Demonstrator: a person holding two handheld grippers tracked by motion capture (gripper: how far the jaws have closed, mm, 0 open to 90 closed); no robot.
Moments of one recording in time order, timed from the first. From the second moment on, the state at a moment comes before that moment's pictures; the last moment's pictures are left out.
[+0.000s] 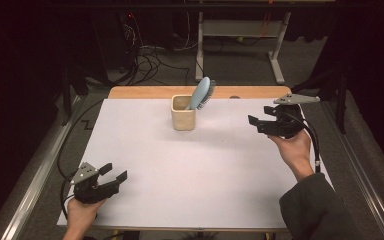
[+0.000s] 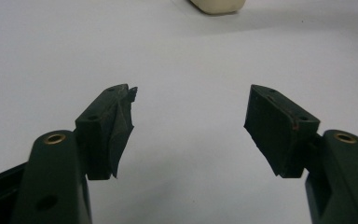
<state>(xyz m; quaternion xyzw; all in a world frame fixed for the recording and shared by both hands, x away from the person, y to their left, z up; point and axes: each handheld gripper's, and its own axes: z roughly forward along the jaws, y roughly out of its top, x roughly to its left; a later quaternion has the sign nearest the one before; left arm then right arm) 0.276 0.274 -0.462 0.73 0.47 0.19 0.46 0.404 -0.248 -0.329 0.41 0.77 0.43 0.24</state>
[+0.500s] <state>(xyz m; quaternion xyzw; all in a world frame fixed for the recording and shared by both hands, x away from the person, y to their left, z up) 0.276 0.274 -0.462 0.73 0.47 0.19 0.46 0.392 -0.260 -0.329 0.41 0.77 0.43 0.24</state>
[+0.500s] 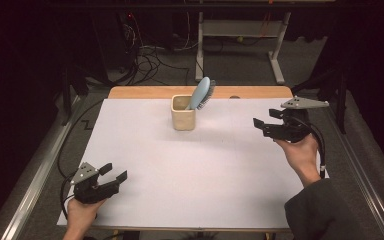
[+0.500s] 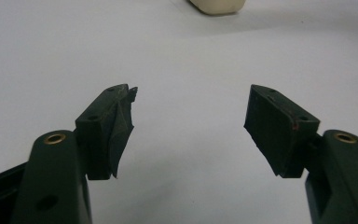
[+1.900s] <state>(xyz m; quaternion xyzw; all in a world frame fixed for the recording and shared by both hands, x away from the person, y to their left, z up) 0.276 0.274 -0.462 0.72 0.47 0.19 0.46 0.358 -0.297 -0.351 0.43 0.74 0.45 0.24</state>
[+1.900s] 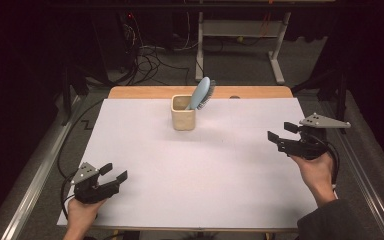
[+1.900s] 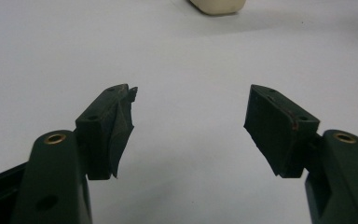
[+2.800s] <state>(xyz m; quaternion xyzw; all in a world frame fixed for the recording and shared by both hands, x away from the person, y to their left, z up) 0.275 0.273 -0.462 0.72 0.47 0.19 0.46 0.330 -0.305 -0.364 0.43 0.73 0.48 0.24</state>
